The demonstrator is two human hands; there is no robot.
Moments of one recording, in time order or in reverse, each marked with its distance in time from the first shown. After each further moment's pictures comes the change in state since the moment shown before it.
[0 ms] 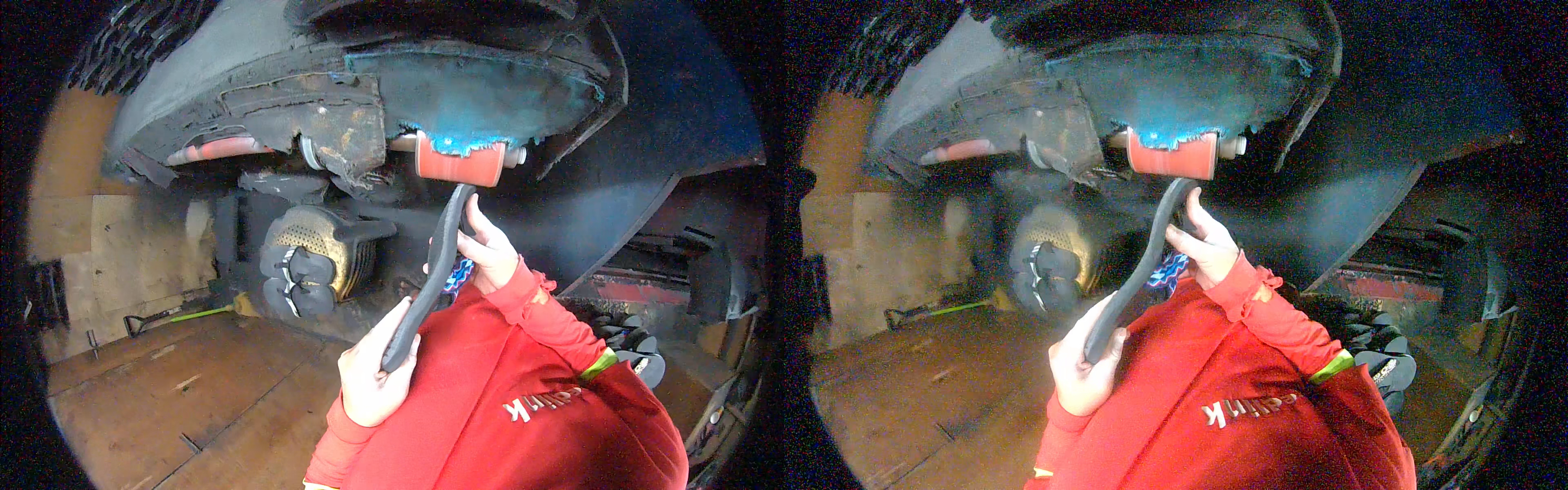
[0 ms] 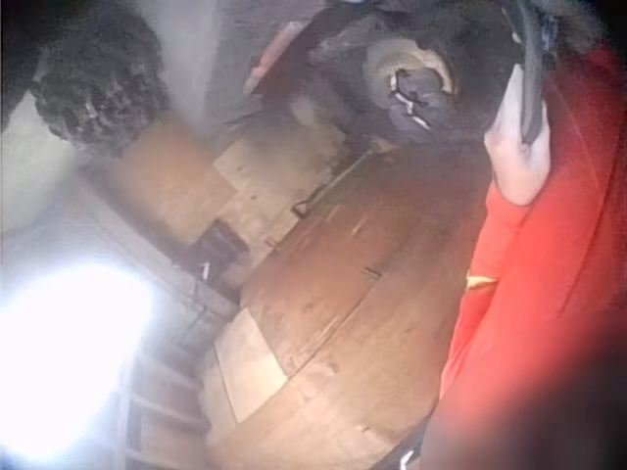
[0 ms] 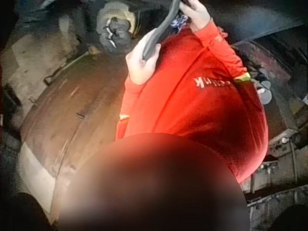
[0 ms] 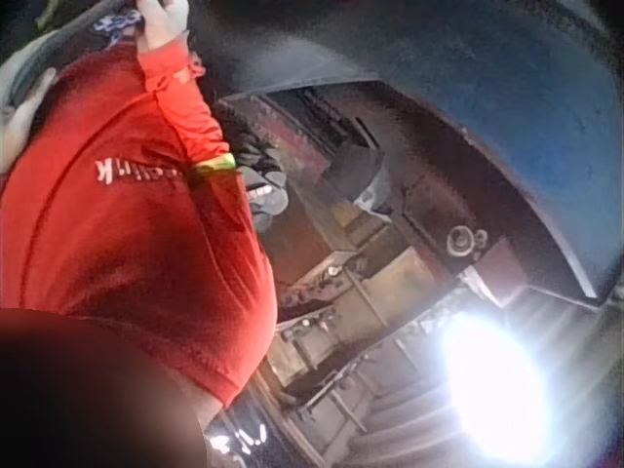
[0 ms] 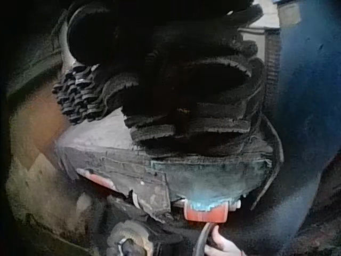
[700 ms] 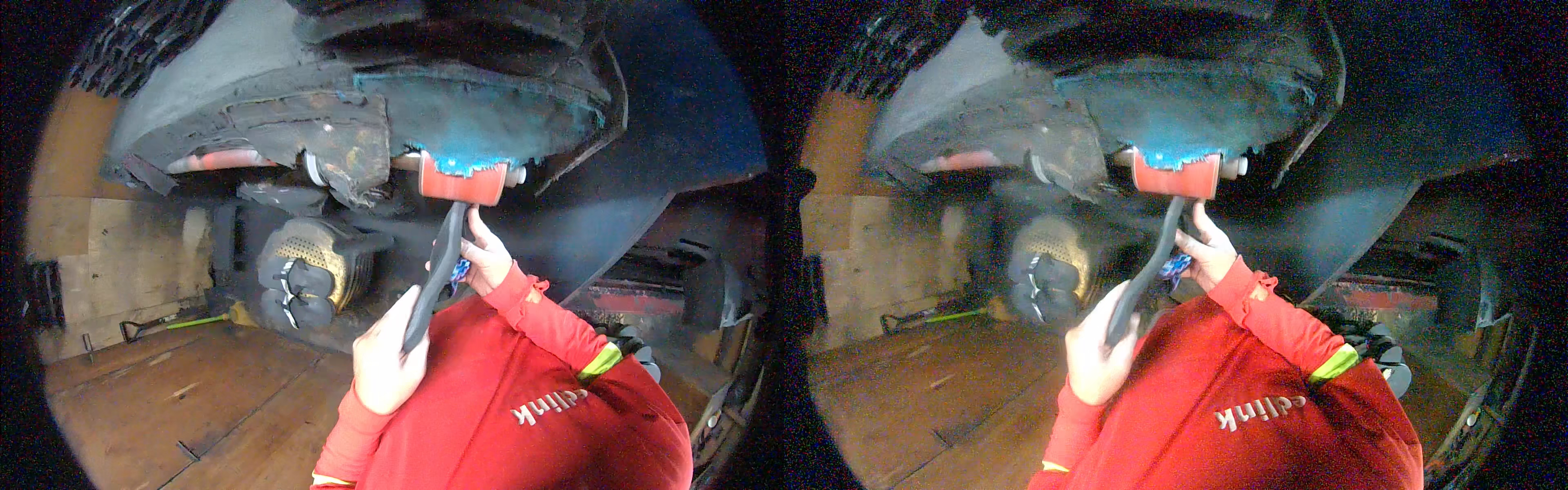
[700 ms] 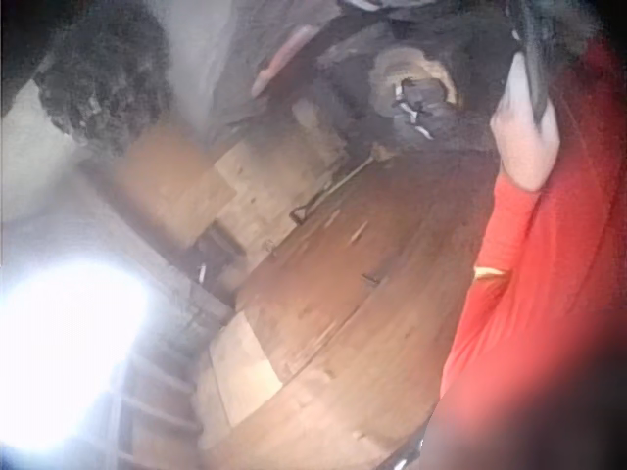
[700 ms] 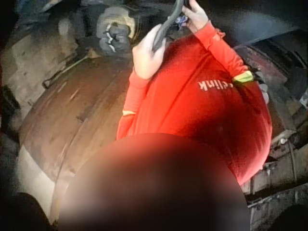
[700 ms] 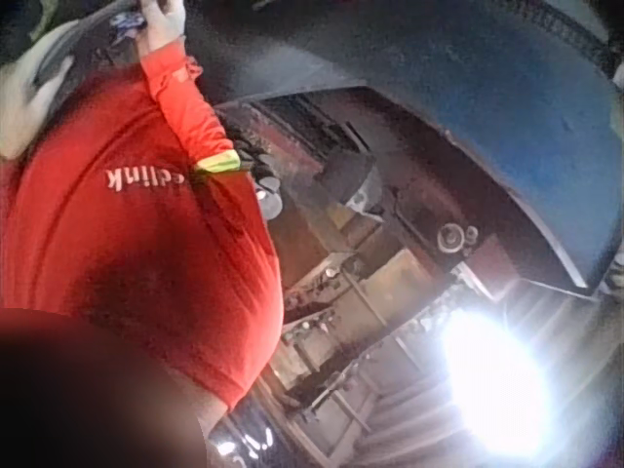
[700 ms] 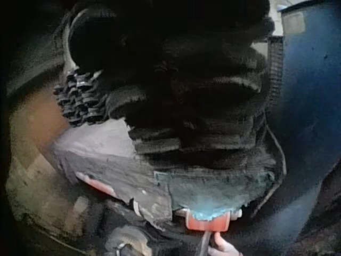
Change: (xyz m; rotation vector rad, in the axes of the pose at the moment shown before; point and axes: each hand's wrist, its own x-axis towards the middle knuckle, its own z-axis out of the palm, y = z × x) left_hand 0.030 -0.015 0.017 0.084 0.035 0.081; right_hand 0.018 0.002 -0.019 0.086 0.101 0.097
